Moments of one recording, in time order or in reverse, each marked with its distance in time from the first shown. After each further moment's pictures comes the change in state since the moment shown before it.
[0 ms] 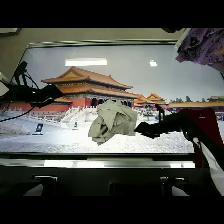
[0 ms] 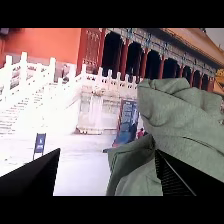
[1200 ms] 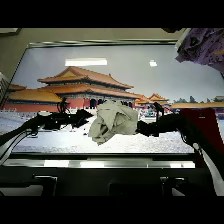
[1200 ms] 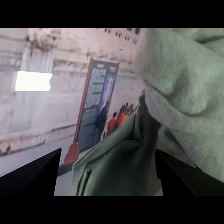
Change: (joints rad) left arm -0.098 -0.380 -0.462 -0.887 0.296 0.735; right arm 0.098 0.126 0.005 -0.138 0.049 0.269
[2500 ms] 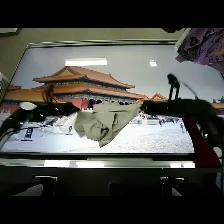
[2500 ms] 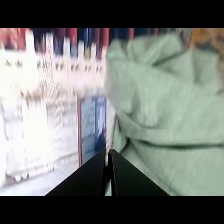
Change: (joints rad) left arm 0.128 0.266 0.137 0.299 -0.042 -0.117; right arm 0.000 0.183 0.320 -0.089 0.005 0.039
